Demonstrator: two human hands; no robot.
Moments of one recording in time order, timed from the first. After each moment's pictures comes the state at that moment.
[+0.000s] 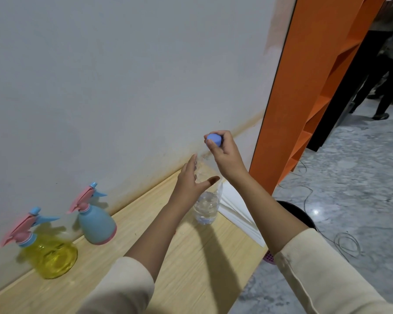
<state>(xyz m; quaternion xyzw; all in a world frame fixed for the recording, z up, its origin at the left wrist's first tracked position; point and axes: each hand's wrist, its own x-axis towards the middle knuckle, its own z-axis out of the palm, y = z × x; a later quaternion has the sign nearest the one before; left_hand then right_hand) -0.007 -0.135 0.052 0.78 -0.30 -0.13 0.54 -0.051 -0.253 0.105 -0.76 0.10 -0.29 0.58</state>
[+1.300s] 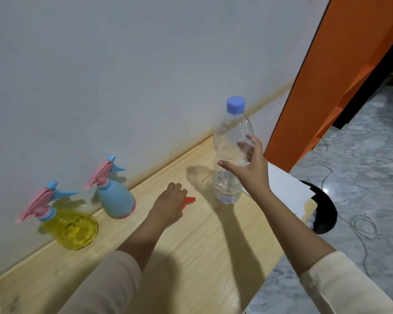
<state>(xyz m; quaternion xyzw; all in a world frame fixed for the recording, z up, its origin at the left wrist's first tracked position) 0.045 -0.031 -0.060 0.91 -0.41 -0.11 -0.02 -0.052 -0.226 0.015 -0.78 0.25 -0.27 0.50</state>
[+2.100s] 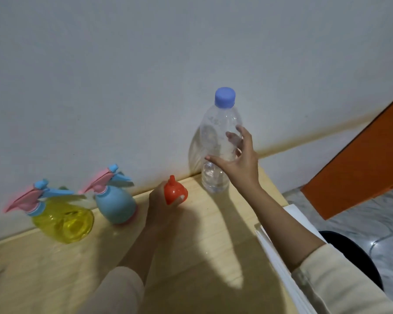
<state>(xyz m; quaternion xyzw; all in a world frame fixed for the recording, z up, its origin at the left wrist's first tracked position) 0.101 -0.045 -0.096 0.86 0.00 -0.02 0.52 0.105 -0.251 0.009 -0.81 0.09 -0.19 0.54</state>
